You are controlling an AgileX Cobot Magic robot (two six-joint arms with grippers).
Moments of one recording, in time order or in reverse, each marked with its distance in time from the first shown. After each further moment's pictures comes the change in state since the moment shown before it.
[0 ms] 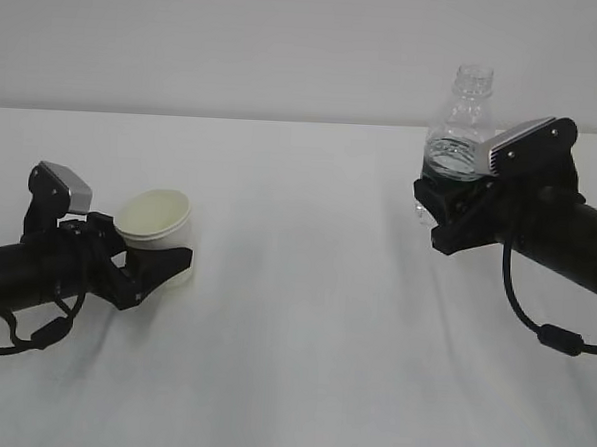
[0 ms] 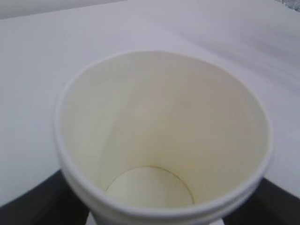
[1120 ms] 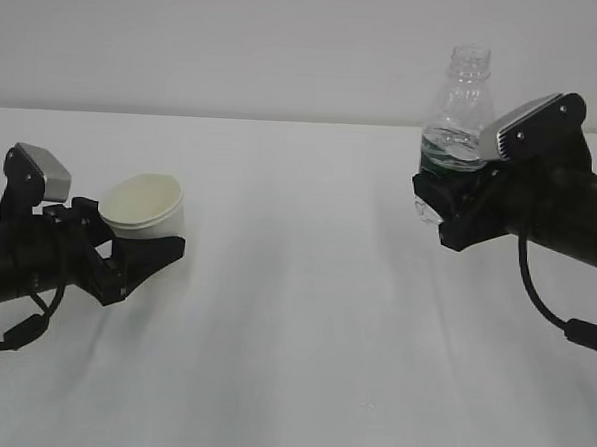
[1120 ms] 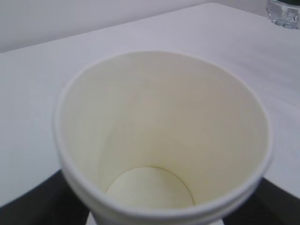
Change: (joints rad) left arm 0.000 -0.146 0.083 0.025 0.008 -0.012; right arm 0.000 -0.135 0.004 -0.160 0.140 0.112
